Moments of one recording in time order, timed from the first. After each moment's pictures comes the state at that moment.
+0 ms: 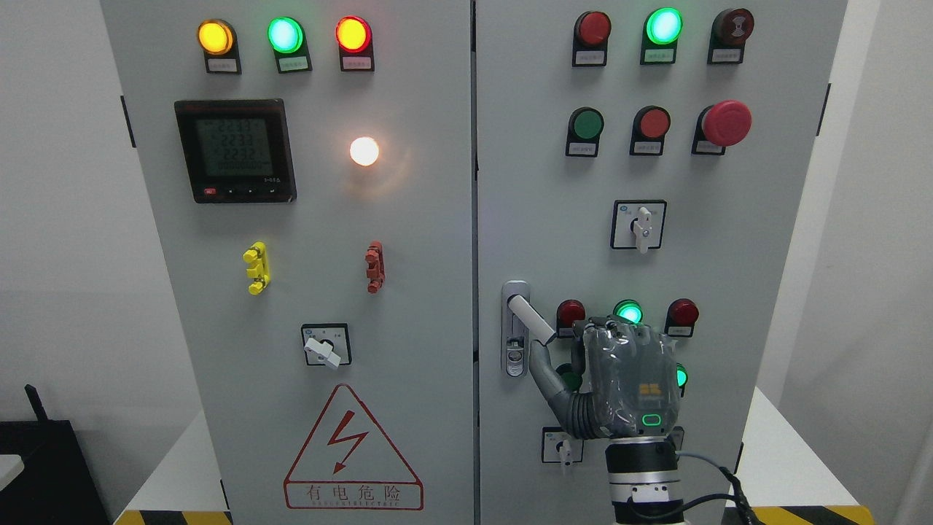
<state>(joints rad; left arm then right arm) 0.11 -0.05 0.00 0.00 0.11 -0.11 -0.07 -0.49 0.10 0.22 -1.68 1.33 0.15 -0.26</state>
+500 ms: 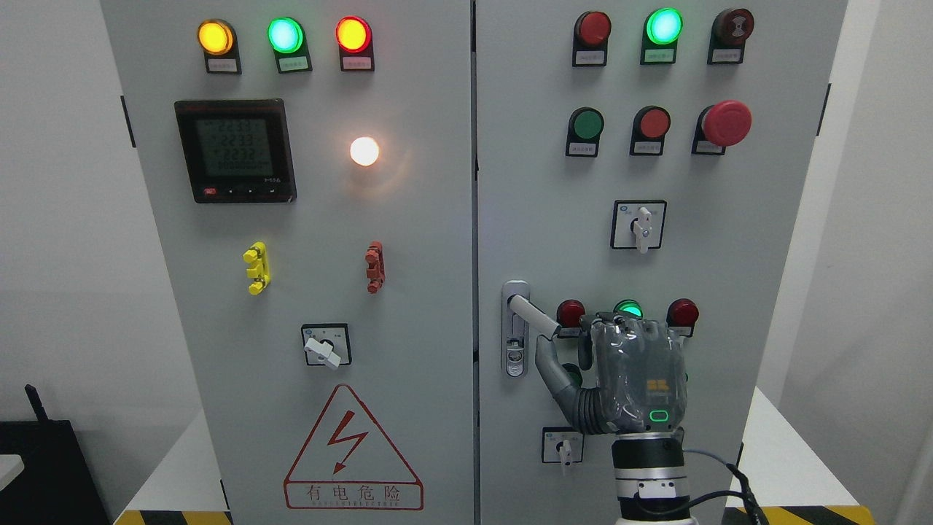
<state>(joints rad) 0.11 -0.05 0.00 0.00 0.11 -0.11 -0.07 -0.49 0.10 0.21 -1.69 1.32 0.15 -0.26</state>
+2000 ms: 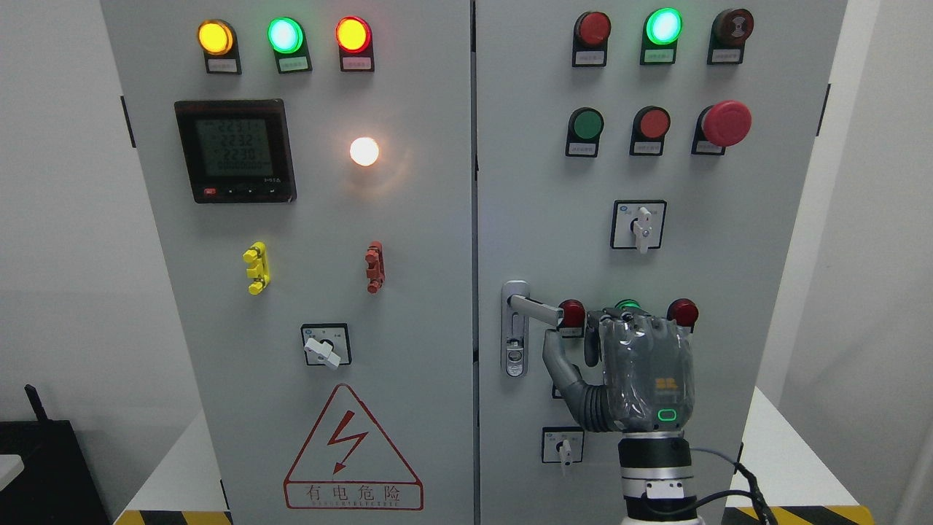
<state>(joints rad) 0.11 -0.05 0.00 0.00 0.11 -0.11 -0.07 -0.47 0.09 0.20 -1.70 1.30 0.11 -0.29</state>
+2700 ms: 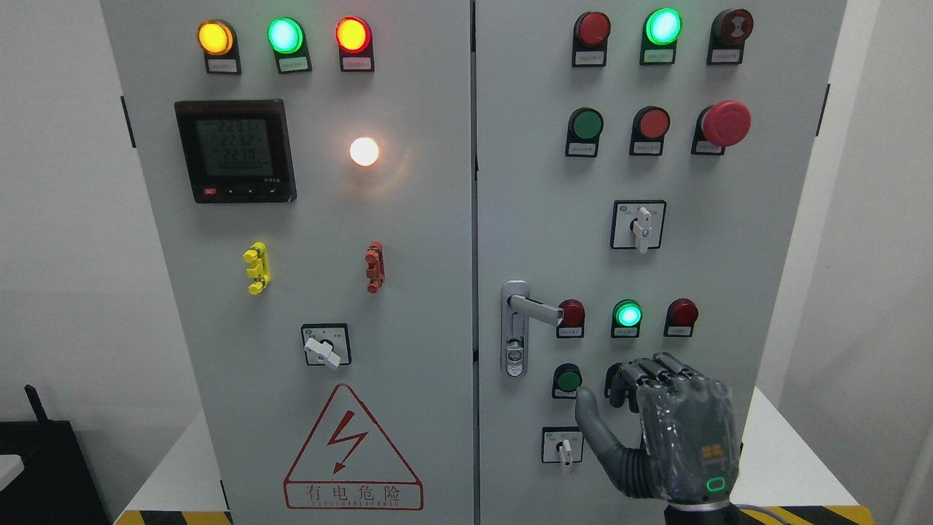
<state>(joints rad) 0.11 -0.05 0.00 0.00 0.11 -0.11 -0.07 -0.30 -0.06 0.16 -1.81 1.19 -0.03 -0.37</state>
